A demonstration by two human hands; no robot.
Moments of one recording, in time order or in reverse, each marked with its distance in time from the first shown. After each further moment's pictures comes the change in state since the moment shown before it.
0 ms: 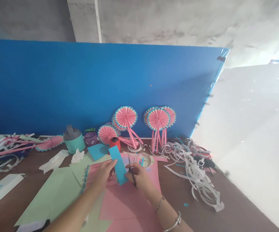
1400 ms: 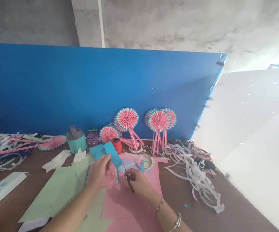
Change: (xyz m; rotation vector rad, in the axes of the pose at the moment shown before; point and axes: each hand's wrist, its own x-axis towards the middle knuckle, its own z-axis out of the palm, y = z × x) left_hand 0.003 0.014 -0.010 -0.079 0.260 0.131; right_hand -0.001 0.012 0.002 -0.279 -0.136 0.007
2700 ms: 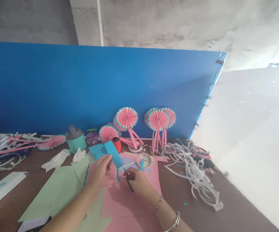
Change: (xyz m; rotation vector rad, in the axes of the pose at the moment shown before) left_hand -0.003 0.003 0.003 0.023 -0.040 0.000; right_hand 0.000 0.003 -0.001 -0.101 0.029 -0.048
